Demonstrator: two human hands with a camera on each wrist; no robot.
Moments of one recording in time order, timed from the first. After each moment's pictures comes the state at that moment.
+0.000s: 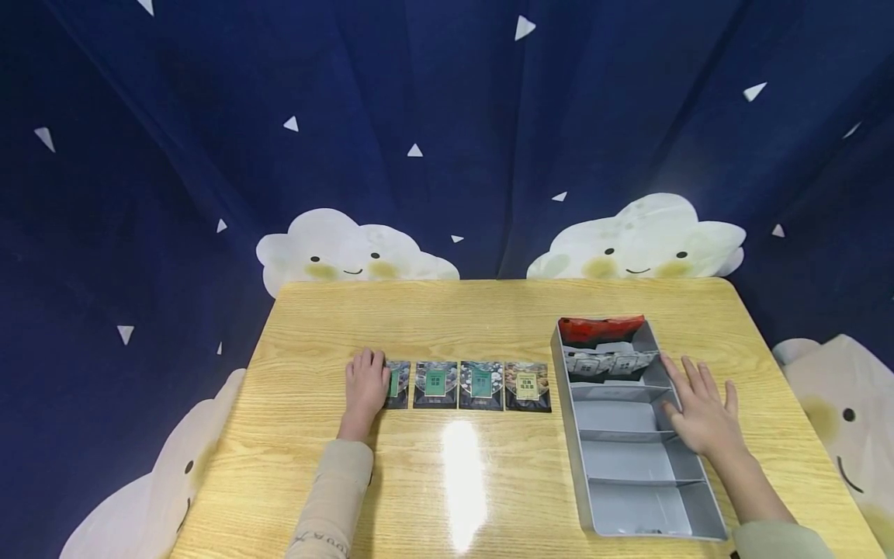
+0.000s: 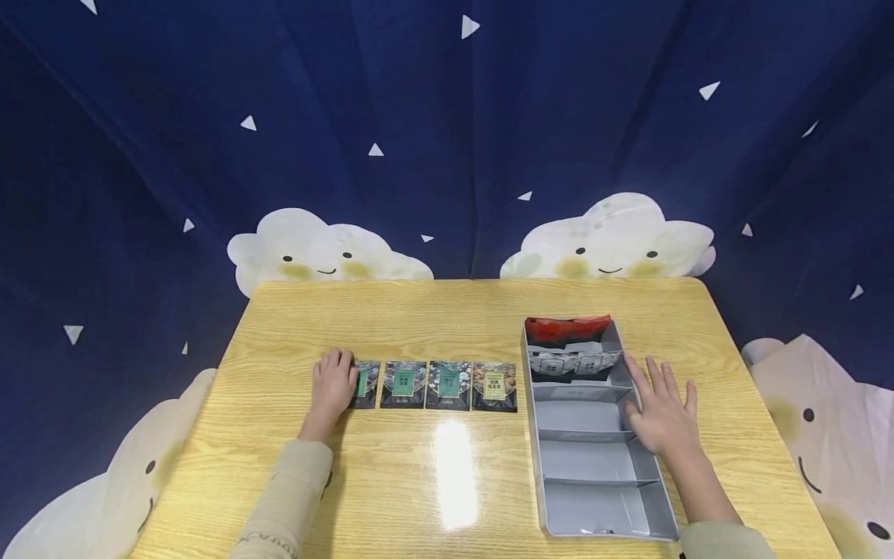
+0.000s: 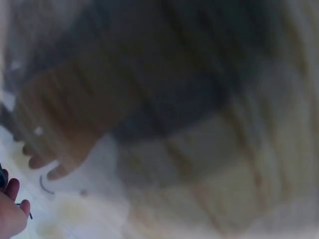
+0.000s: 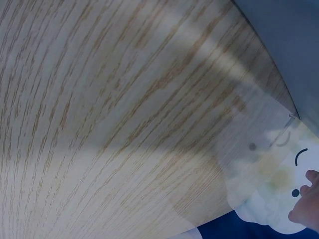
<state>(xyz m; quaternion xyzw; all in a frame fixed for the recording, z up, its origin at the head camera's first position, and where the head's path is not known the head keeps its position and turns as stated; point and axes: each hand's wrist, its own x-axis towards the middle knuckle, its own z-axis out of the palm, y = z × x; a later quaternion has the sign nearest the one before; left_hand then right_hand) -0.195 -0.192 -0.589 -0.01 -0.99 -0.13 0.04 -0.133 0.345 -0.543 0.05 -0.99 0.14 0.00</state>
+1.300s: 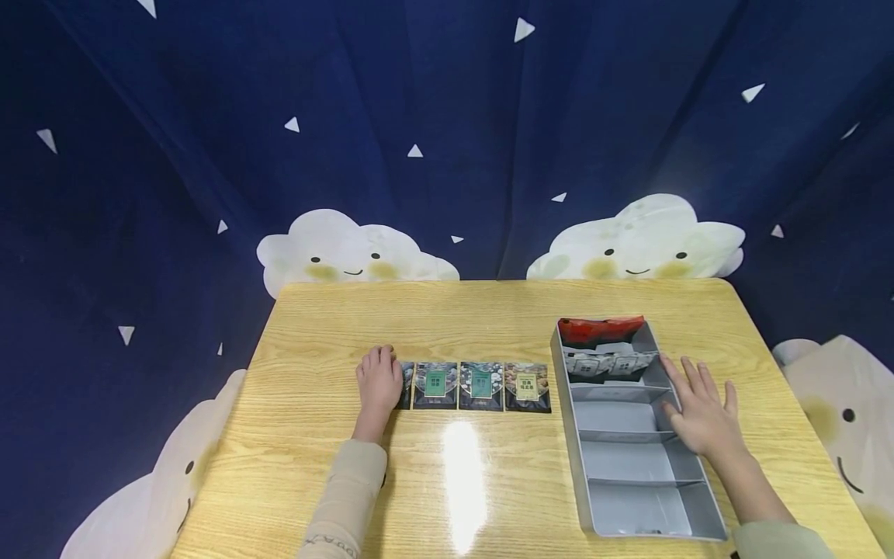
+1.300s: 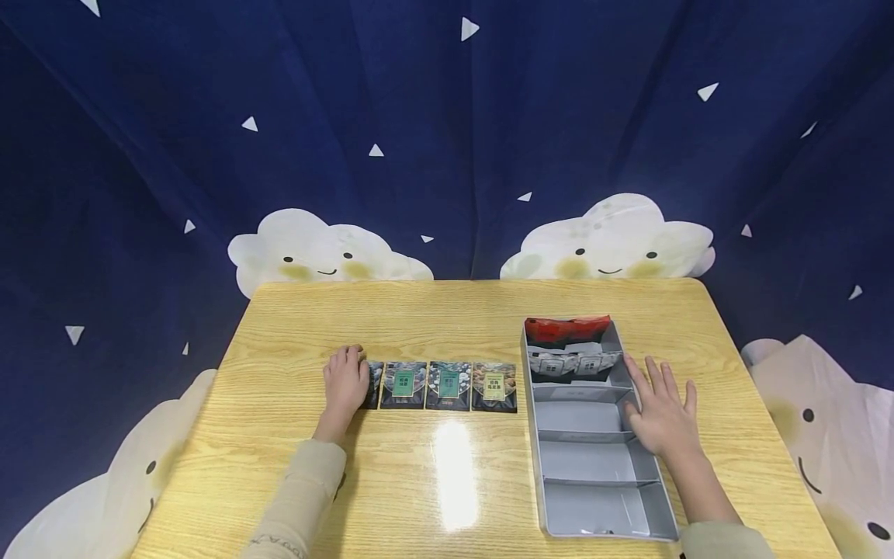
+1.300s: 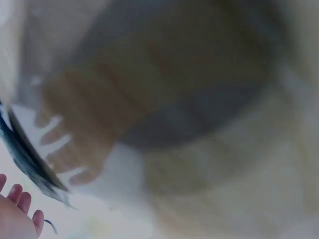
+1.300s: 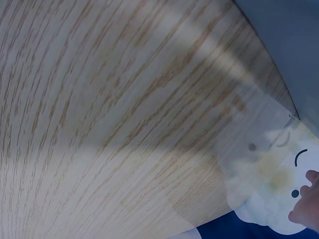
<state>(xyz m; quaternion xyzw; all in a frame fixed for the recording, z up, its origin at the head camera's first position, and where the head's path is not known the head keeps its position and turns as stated) -0.198 -0.164 -0.586 0.05 -0.97 -0.23 0.06 -0.133 0.343 -0.542 0.04 -0.99 0.14 0.00</state>
